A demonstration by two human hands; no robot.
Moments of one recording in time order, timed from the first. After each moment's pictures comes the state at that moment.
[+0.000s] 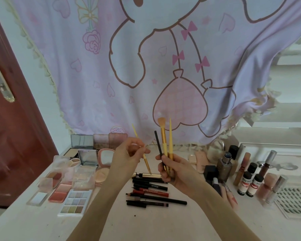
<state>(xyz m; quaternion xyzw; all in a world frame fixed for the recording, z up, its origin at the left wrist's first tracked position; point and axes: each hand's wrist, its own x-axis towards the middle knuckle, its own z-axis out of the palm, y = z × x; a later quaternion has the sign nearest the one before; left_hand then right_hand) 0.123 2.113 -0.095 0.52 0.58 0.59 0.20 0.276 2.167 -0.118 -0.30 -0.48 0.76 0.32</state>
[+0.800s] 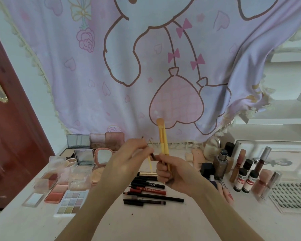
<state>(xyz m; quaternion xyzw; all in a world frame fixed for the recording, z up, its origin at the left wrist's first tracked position) 0.130 2.090 -0.087 0.72 0.56 0.40 -0.06 0.277 2.165 -0.111 -0.28 -0.38 0.84 0.27</state>
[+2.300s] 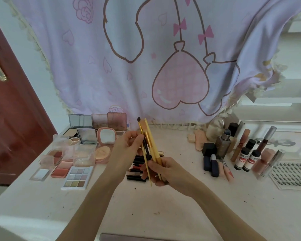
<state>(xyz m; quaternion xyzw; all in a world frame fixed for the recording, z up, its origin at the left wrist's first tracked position) 0.132 2.090 -0.119 0.45 0.61 0.57 0.30 0.272 2.123 -0.144 -0.32 -0.64 0.68 0.18</state>
